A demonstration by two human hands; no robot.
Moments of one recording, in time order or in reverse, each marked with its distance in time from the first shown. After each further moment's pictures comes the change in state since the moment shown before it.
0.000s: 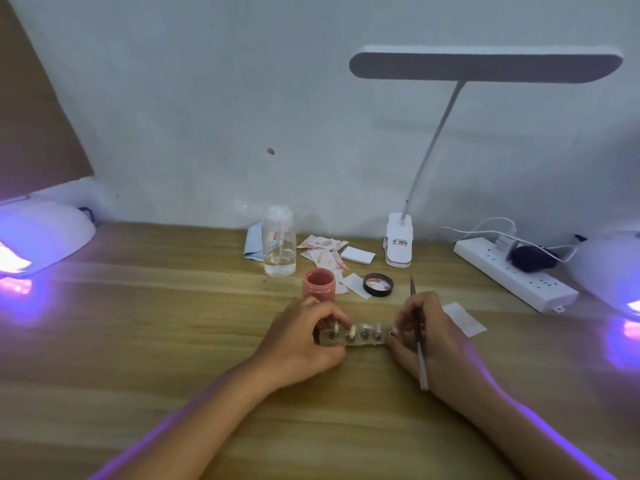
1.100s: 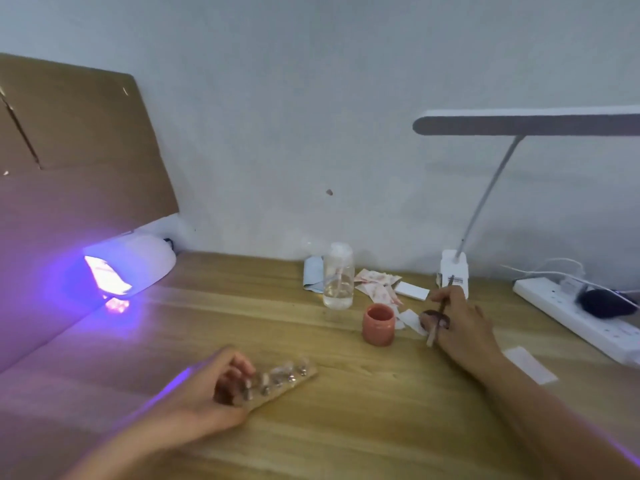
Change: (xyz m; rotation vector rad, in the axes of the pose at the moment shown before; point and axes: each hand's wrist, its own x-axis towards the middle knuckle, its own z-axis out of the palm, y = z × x) left_hand -0.132 -0.053 -0.133 -0.095 0.073 -0.377; right_hand 0.083 -0.003 0.030 -0.135 0.044 0.227
